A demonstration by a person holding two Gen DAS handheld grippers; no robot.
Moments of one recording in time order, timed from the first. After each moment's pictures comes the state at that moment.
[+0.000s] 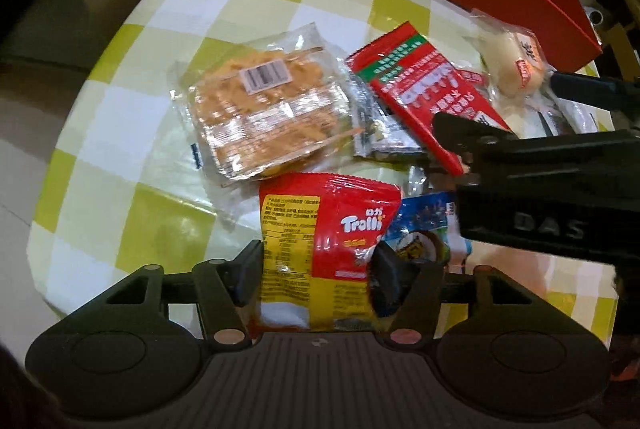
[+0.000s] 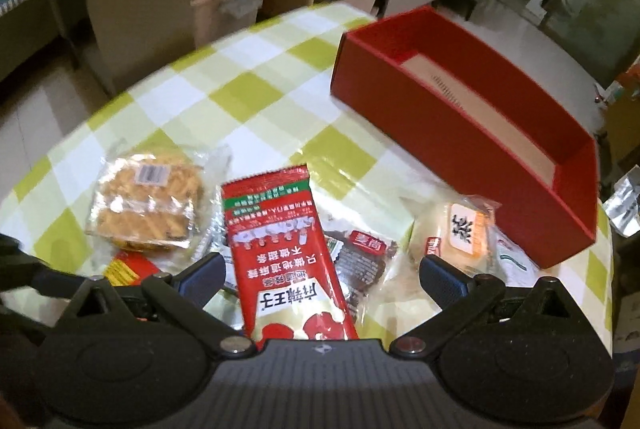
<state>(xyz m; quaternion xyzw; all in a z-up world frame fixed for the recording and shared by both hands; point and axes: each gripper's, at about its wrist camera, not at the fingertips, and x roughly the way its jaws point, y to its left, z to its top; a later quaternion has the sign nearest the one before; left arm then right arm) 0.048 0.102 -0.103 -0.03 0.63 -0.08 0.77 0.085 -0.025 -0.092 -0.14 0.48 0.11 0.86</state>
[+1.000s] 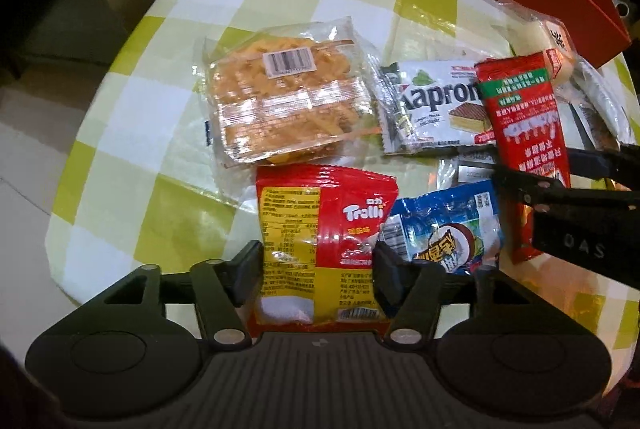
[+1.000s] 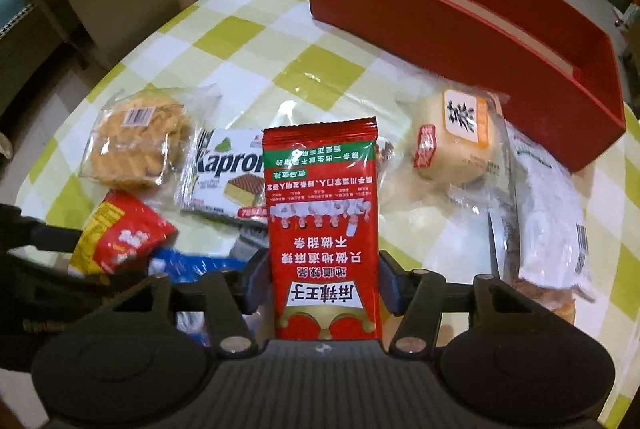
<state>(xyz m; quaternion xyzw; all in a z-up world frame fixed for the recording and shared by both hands) 0.051 0.093 -0.114 0.00 0.64 -0.04 0.77 0.072 -0.069 -0.118 -0.05 0.54 0.13 0.83</state>
